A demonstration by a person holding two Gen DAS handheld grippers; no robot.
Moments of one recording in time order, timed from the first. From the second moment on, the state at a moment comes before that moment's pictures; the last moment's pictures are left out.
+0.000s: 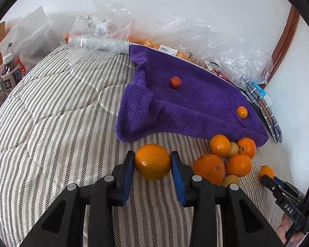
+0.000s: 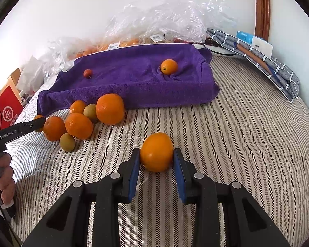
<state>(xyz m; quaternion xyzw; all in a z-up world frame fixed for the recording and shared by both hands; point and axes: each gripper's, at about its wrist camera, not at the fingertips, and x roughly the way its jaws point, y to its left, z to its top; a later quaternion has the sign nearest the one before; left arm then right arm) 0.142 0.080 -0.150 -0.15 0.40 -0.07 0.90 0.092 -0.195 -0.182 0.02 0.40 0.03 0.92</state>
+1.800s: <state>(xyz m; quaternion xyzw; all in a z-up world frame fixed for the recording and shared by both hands) 0.262 0.044 -0.112 -0.13 0.35 -0.01 0.93 0.234 -0.235 -0.129 0.06 0.32 0.03 0.95</state>
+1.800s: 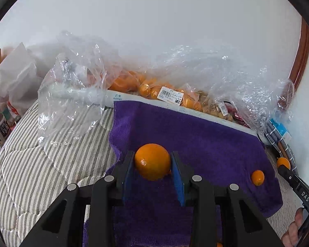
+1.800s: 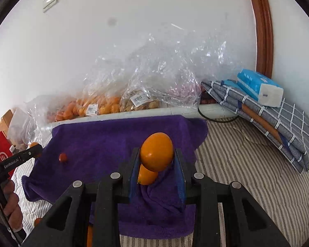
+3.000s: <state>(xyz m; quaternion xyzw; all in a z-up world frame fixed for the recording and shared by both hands) 0.267 0.034 -0.126 -0.11 0.36 0.01 0.93 0.240 -0.238 -0.157 0.08 0.35 0.02 0.94</state>
